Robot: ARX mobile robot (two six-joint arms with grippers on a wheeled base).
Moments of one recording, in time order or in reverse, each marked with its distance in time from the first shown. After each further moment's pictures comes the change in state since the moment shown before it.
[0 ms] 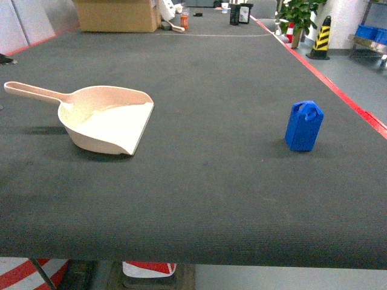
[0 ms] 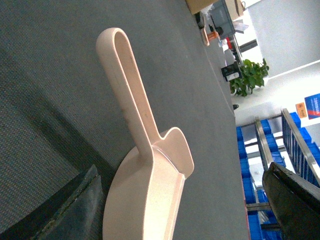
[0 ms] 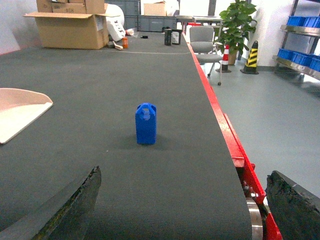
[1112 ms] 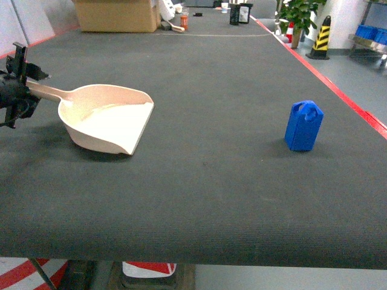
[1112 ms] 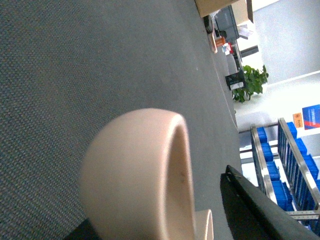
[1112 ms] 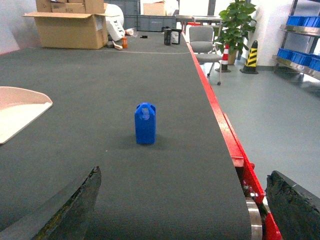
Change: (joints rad) left arm -0.021 0.473 0.708 -0.216 -0.003 -0.055; right arm 0.000 0.000 0.000 0.000 0.000 0.000
